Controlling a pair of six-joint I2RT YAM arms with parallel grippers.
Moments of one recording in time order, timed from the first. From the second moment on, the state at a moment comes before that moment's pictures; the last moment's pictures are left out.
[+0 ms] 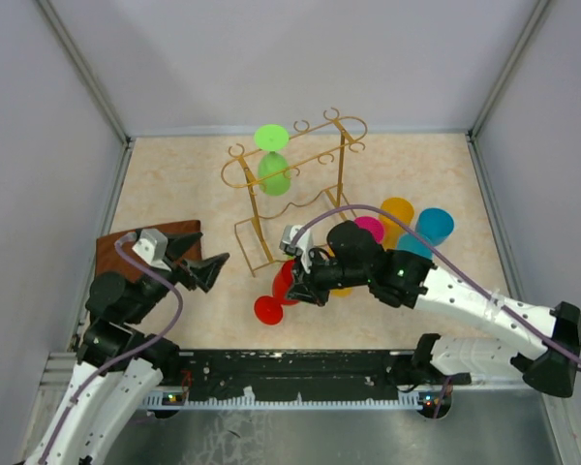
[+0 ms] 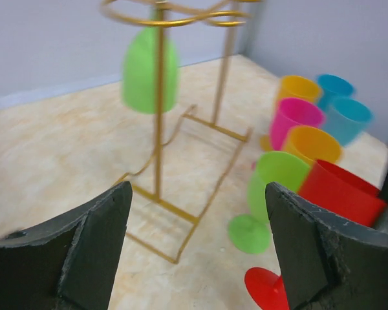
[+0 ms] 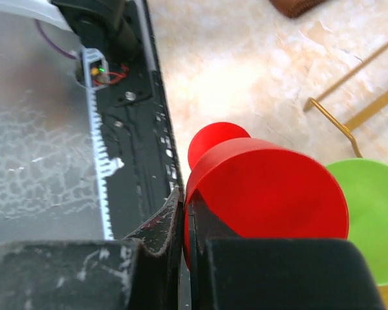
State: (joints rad) left arm -0.43 0.28 0.53 -0.12 0.35 -0.16; right arm 1.04 1.05 0.96 -0.40 -0.40 0.05
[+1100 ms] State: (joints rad) left arm -0.43 0.33 0.59 -0.37 -0.28 -0.28; right arm 1.39 1.05 0.99 -0.61 -0.05 0.02
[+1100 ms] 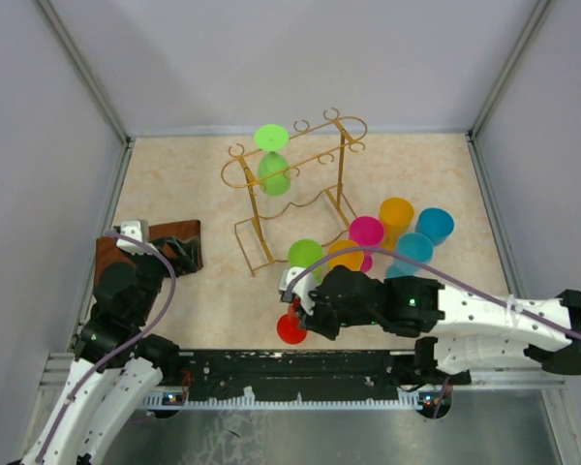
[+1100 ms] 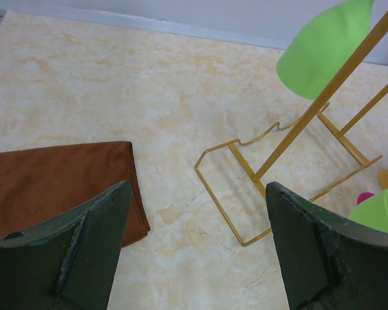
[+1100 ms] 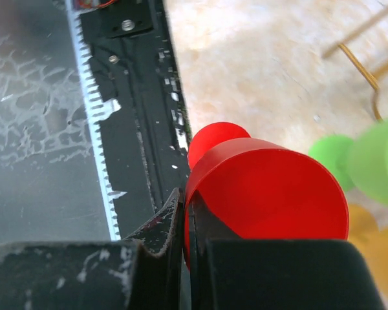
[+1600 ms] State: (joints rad) left arm -0.43 0.31 0.55 -0.35 -0.27 -0.26; right arm 1.38 0.96 0.97 -0.98 0.33 0.45
